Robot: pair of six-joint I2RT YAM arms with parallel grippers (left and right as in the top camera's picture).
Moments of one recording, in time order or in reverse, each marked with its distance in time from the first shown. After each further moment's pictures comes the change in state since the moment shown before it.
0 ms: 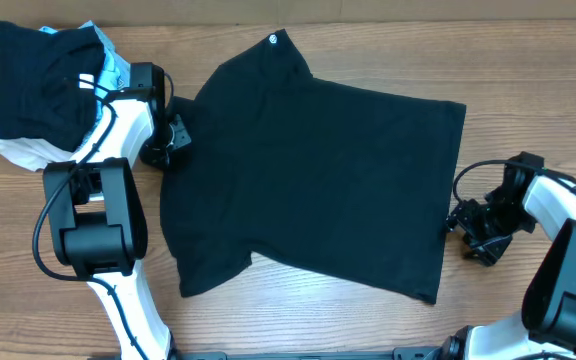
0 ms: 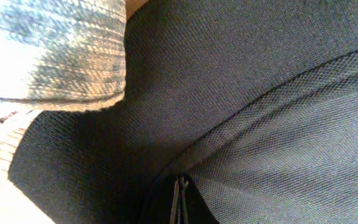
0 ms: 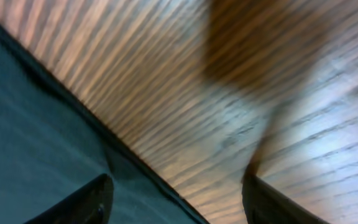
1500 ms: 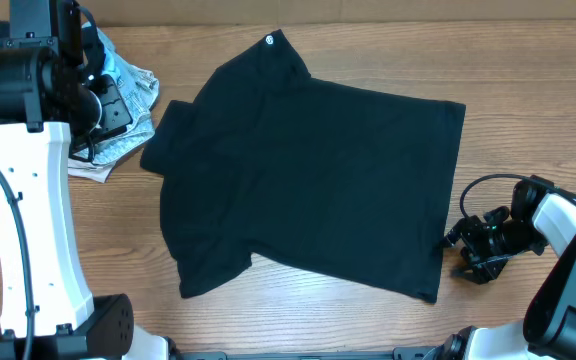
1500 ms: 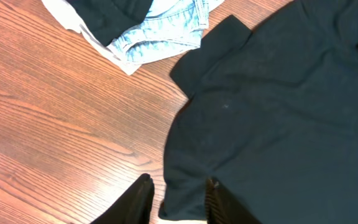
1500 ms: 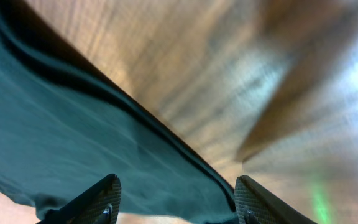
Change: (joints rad) left arm 0.008 -0.448 0.652 -0.888 -0.093 0.017; right arm -0.095 -0.066 -0.089 -0.104 -0.164 -0.045
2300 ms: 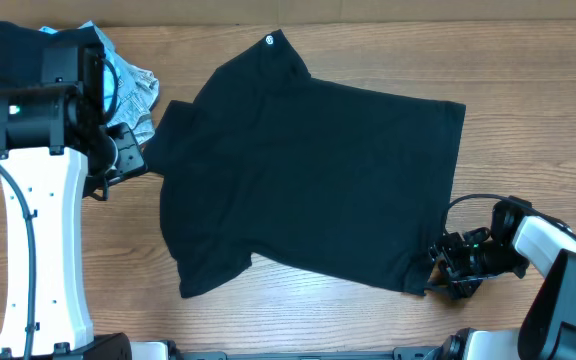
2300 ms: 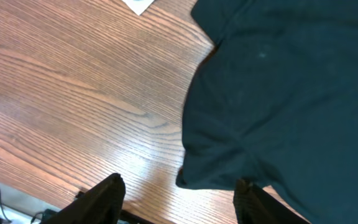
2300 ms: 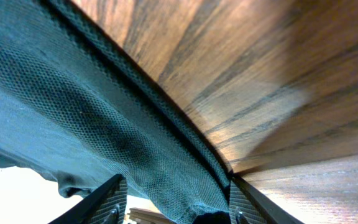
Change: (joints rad) left arm 0.000 -0.150 -0.422 0.091 -0.008 0.005; right arm 0.064 -0.069 -0.190 0.115 -0.146 0.129
